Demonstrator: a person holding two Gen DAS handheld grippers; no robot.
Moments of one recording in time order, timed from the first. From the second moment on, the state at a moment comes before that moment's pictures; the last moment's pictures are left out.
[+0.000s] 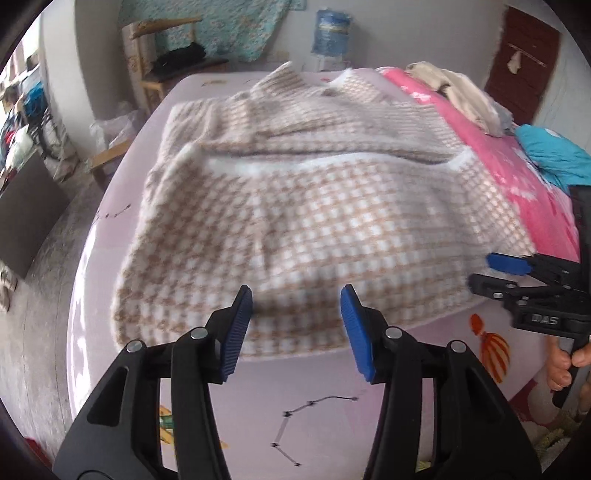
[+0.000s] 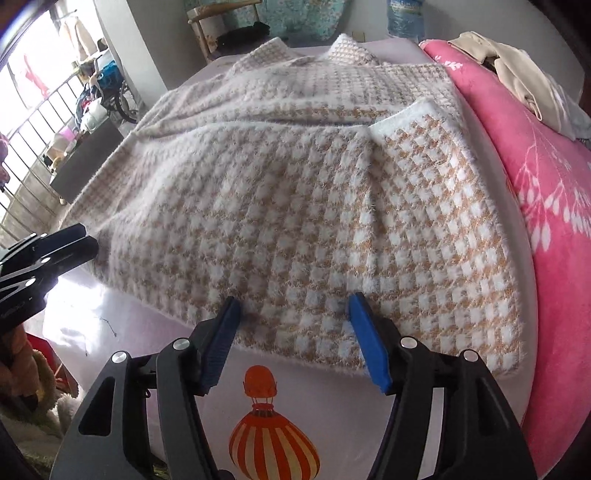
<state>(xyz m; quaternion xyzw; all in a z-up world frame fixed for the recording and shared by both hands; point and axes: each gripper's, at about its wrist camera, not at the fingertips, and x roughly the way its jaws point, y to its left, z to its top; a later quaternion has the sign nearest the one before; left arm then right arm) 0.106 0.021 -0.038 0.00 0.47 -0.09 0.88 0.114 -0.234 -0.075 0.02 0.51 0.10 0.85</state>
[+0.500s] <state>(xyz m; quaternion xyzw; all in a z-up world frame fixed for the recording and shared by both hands) 0.130 0.041 -0.025 -0.03 0.46 -0.10 0.88 0.194 -0.194 -0.009 -0.03 0.38 0.15 0.91</state>
